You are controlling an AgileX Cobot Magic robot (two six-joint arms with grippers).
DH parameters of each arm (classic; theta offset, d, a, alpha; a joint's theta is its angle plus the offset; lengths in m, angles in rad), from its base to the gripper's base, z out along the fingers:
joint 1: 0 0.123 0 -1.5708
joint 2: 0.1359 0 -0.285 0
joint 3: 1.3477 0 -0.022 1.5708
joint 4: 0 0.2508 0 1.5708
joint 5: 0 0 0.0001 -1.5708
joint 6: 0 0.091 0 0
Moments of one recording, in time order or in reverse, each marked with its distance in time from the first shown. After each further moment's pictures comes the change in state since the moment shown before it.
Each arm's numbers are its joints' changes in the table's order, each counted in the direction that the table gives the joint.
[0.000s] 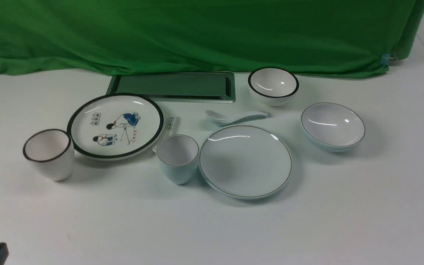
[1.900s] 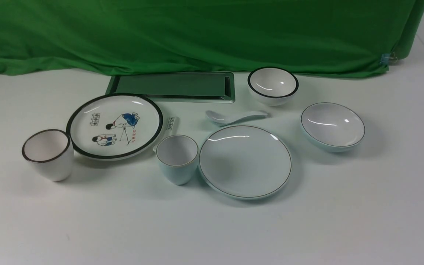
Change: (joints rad) right arm 0.000 0.019 -0.022 0.000 0.702 0.252; left arm 0.001 0.018 -0.028 0.094 0.944 -0.245
